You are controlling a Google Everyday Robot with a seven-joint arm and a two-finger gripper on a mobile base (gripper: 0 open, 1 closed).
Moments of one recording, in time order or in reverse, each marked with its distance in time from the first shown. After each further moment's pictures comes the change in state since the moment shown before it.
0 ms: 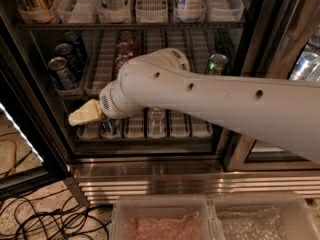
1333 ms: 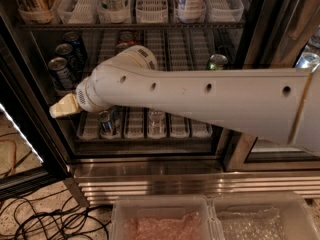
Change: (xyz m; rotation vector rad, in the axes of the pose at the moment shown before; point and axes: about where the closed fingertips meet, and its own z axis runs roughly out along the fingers) arm -0.046 0.026 0.047 -0.012 -0.081 -0.065
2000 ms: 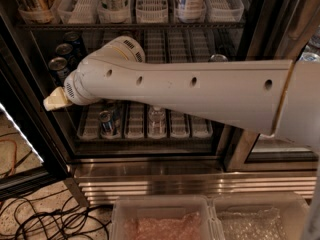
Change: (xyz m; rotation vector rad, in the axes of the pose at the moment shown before) arm -0.027 0.021 0.010 -0.009 -0.026 -0.060
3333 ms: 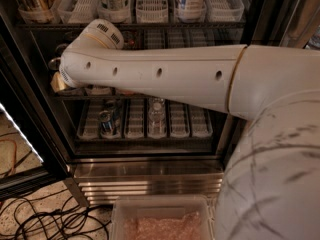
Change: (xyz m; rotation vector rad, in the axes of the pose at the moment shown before) arm -0.050 -0.035 0.035 0.154 -0.026 -0.103
